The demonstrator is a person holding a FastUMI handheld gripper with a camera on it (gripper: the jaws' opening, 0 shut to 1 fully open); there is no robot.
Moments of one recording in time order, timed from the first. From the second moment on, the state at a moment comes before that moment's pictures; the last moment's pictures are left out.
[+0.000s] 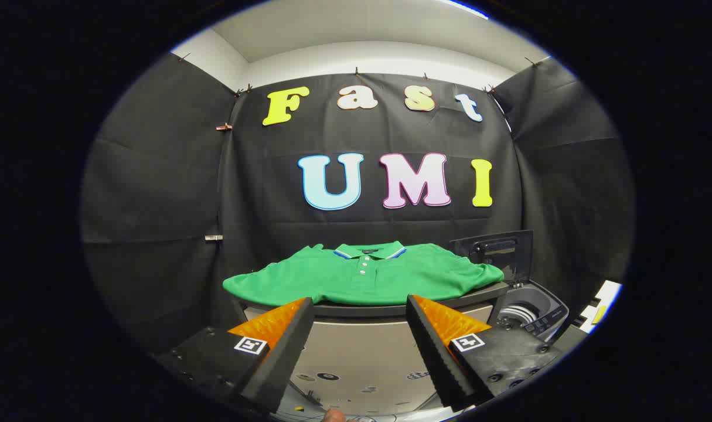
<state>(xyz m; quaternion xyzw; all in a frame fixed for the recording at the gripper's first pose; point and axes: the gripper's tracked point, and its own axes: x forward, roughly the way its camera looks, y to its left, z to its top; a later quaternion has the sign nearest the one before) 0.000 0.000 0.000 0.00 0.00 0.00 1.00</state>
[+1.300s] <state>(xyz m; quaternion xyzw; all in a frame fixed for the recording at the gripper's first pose) 0.034 0.002 0.013 0.00 0.02 -0.01 1.00</state>
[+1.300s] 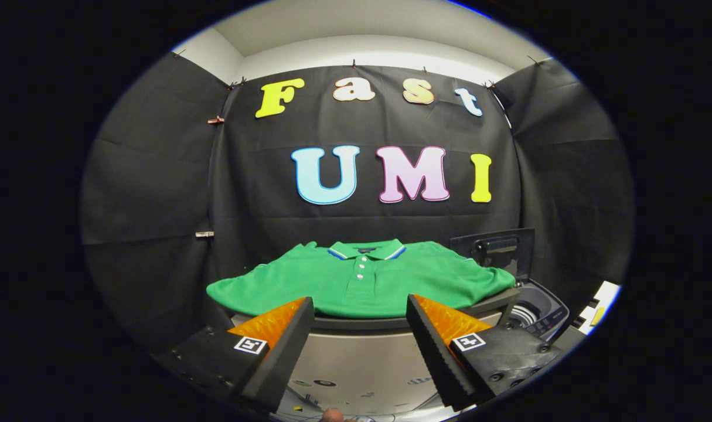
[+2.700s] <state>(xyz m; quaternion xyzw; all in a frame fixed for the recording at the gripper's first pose) 0.214 -0.027 -0.025 0.00 0.38 -0.07 0.92</state>
